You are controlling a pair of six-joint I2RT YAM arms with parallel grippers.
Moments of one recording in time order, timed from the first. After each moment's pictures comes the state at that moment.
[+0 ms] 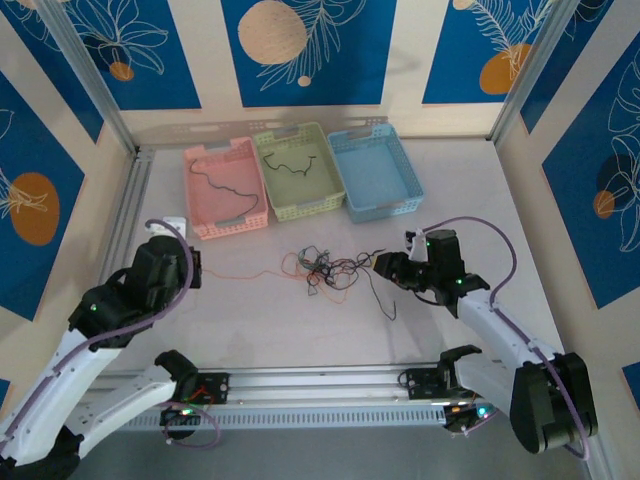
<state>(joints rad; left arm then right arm) -0.64 0.72 1.05 -1.04 -0.51 -0.33 0.23 1.03 0.48 -0.22 -0.57 0.72</state>
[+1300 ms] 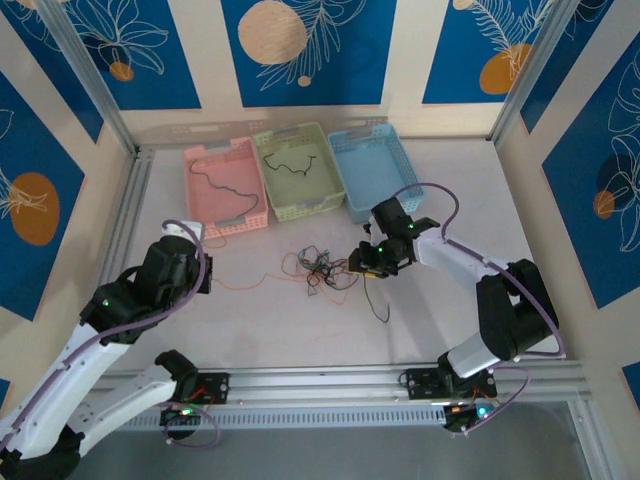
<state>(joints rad) -0.64 0.73 1.00 -1.02 -0.41 -0.31 0.45 1.51 0.95 -0.66 -0.40 0.55</state>
